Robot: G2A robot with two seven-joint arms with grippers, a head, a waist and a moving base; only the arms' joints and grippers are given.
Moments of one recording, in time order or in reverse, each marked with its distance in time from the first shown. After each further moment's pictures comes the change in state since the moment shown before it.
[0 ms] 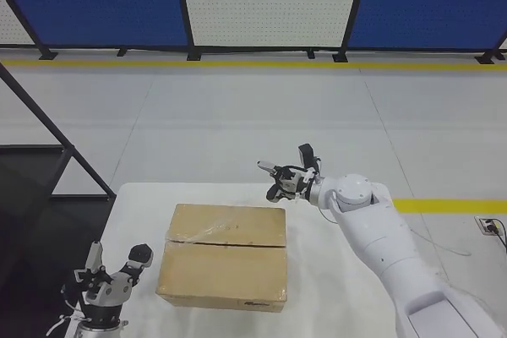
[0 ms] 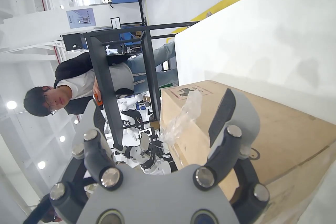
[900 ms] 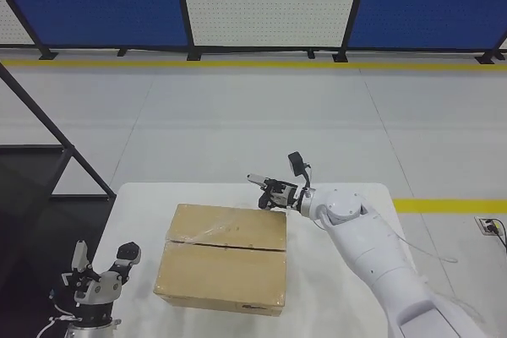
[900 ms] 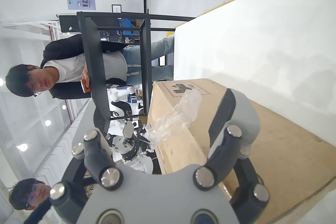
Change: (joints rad) left arm 0.003 -0.010 -0.024 -0.008 -0.020 0.005 0.047; right arm -0.057 -0.030 -0.011 -0.010 -0.080 -0.158 -0.033
